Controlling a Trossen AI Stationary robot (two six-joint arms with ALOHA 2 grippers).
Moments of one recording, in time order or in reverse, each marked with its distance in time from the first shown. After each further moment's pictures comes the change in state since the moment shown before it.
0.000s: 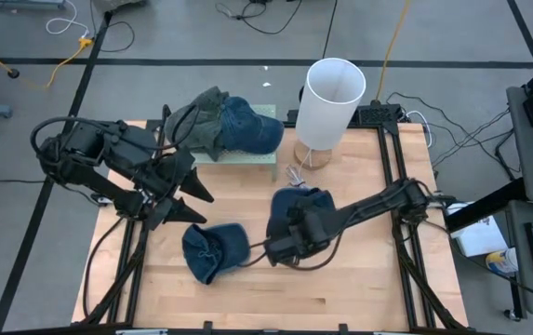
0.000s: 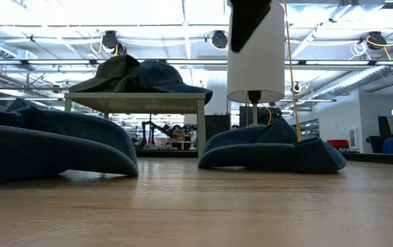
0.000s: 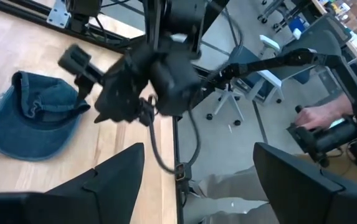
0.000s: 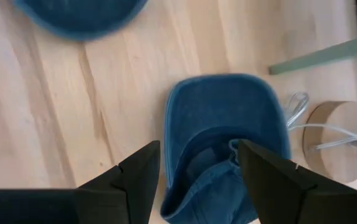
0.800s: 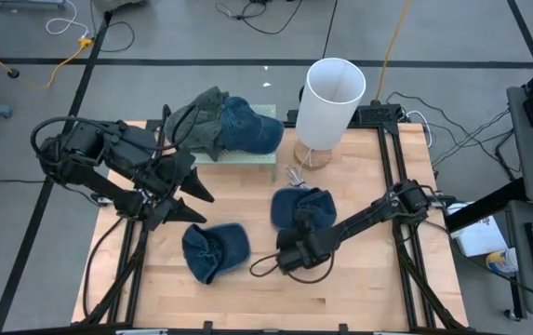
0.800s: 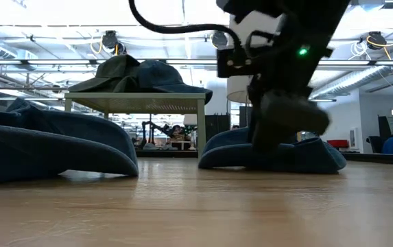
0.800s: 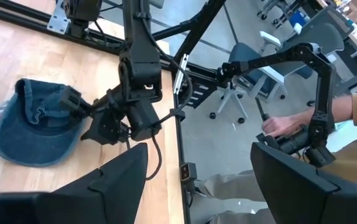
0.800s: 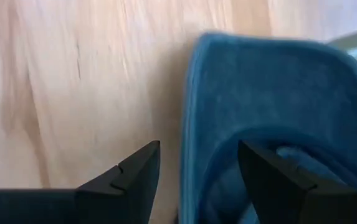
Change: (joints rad) left arm 0.001 0.000 0.000 0.000 -0.002 0.045; right arm 0.035 -0.003 -0.599 0.565 0.164 -0.074
